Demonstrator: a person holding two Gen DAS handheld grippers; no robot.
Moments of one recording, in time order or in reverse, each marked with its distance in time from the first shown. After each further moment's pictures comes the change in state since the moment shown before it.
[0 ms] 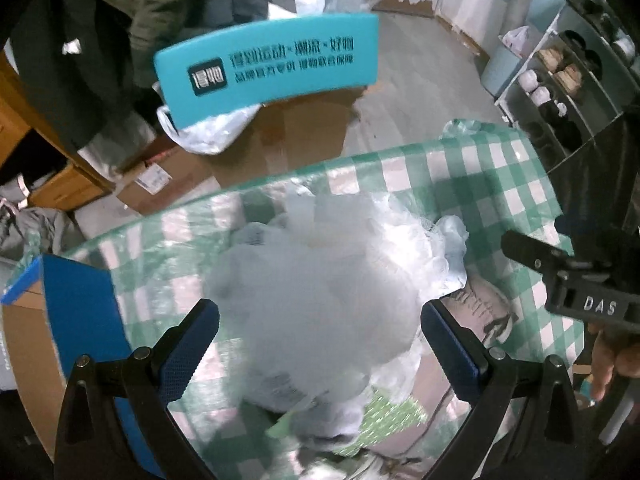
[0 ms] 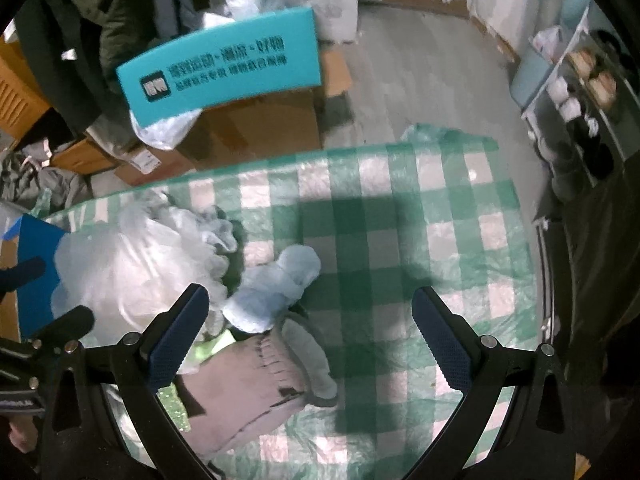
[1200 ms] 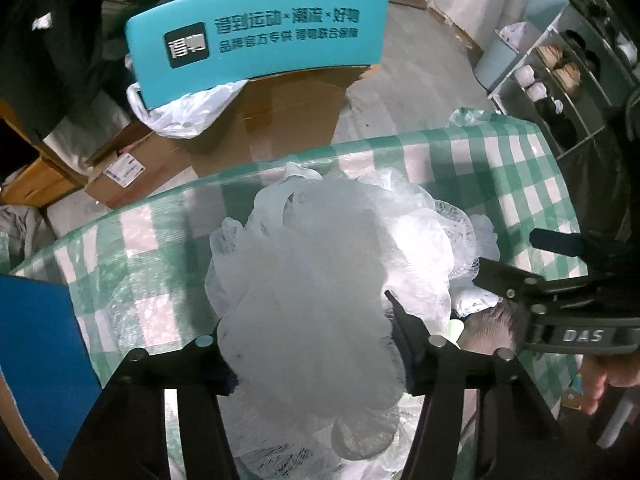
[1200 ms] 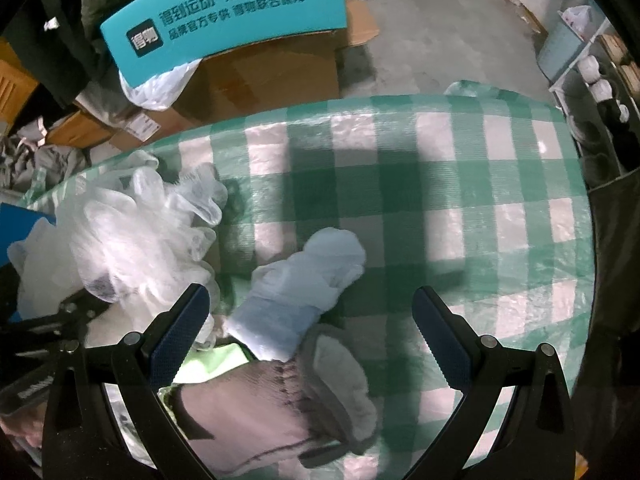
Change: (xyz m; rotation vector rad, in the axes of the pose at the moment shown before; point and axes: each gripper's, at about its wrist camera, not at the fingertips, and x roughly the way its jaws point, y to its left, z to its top) left arm 0.050 0.029 0.008 0.003 0.016 -0.082; right arm 0.065 0.024 0.009 -0.017 0.140 0.040
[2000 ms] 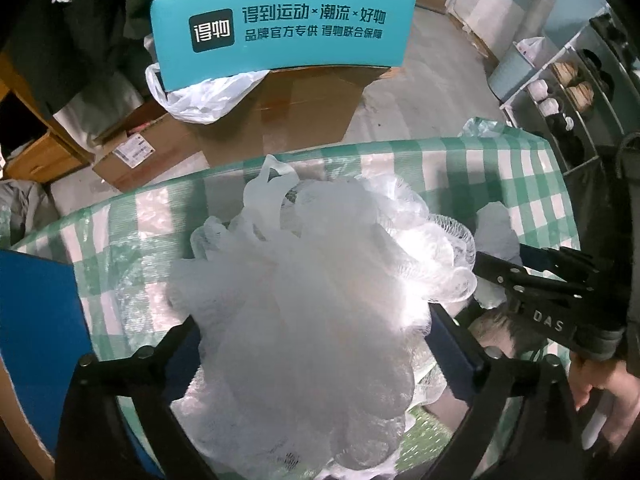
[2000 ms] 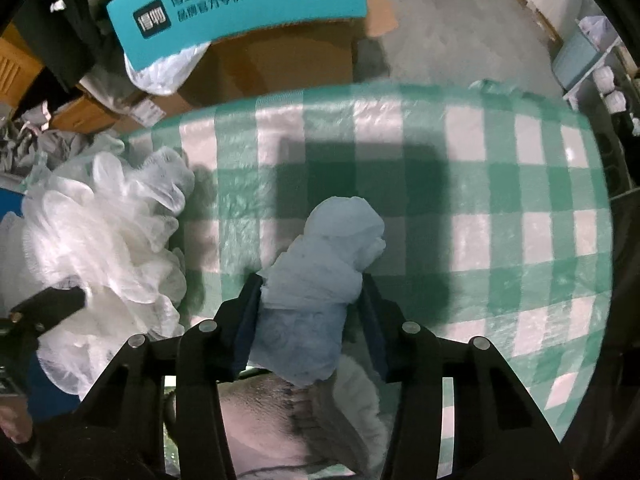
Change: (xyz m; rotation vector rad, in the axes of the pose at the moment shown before) left arm 0.001 0.009 0.001 -0.074 0.026 -0.004; right arm 0.014 0.002 0.000 -0.043 0.002 0.008
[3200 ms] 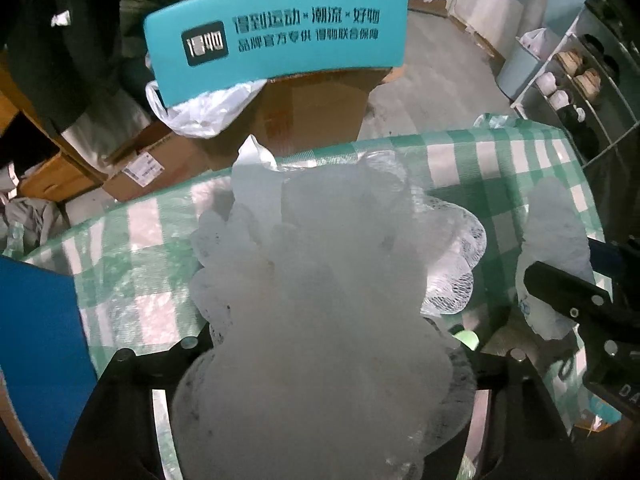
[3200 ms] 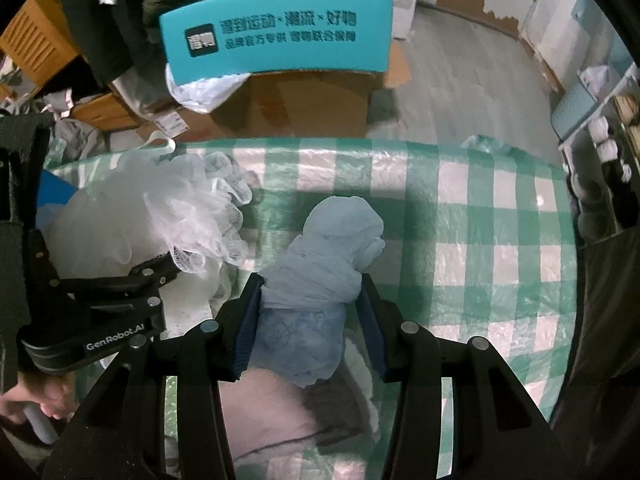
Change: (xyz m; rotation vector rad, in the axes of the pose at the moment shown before) left arm 0.011 -0.015 -0.009 0.048 -0.078 0.091; right arm -0.046 0.027 -0.015 -0.123 -0.122 -0.024
